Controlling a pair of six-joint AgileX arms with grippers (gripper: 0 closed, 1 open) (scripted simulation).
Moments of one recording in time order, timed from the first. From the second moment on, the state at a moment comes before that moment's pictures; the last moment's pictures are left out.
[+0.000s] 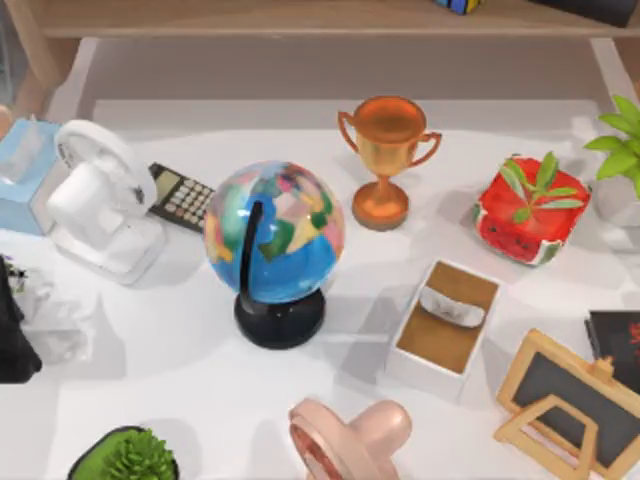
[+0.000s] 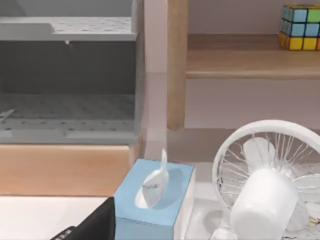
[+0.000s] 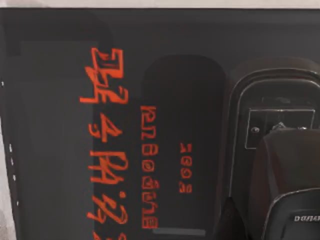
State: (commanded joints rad) left arm 0.00 0.00 0.00 0.00 0.00 0.00; right arm -0.06 1.52 0.89 -0.84 -0.01 -0.06
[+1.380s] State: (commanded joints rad) left arm 0.00 0.00 0.00 0.00 0.00 0.00; right arm -0.06 1.54 0.85 -0.78 -0.01 -0.06
